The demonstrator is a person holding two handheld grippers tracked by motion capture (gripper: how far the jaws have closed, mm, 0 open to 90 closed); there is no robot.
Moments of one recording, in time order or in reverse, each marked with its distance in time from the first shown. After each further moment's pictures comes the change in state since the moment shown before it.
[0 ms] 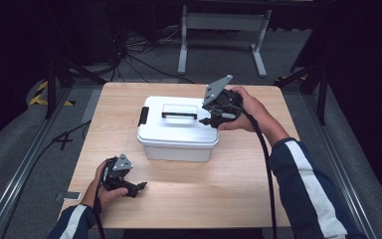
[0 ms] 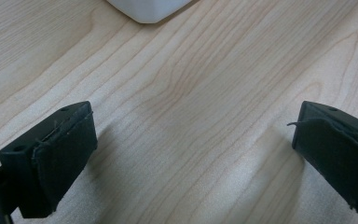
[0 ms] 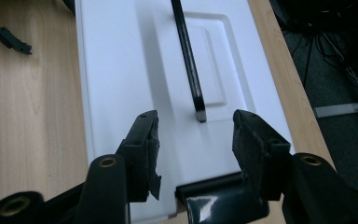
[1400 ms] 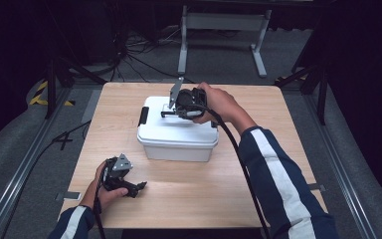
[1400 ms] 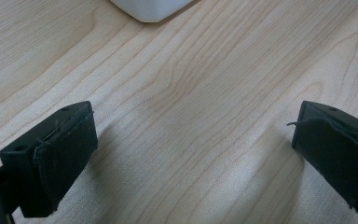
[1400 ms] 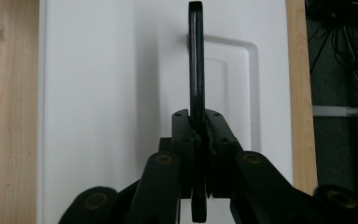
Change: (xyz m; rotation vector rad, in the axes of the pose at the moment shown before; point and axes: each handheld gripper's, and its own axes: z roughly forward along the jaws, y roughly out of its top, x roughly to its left) left arm 0.000 0.000 -0.001 0.008 0.003 -0.002; right arm 0.000 0.059 0.059 0.193 0.019 -0.177
